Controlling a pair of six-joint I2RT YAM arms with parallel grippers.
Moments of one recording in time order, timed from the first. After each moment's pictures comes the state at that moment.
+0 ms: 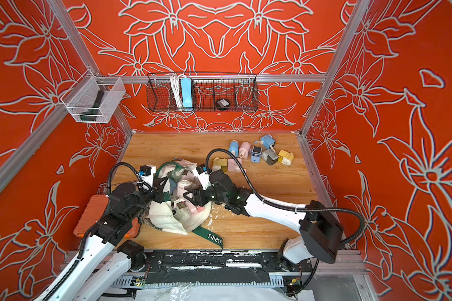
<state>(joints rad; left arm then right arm) -0.31 0.59 0.54 -0.22 0.06 -0.11 0.95 1.37 0.88 0.06 -0.27 0.50</state>
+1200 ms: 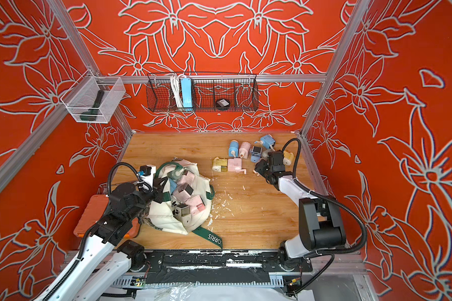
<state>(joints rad) -0.31 0.59 0.54 -0.22 0.07 -0.11 0.12 1.54 0.87 -0.07 -0.10 0.78</state>
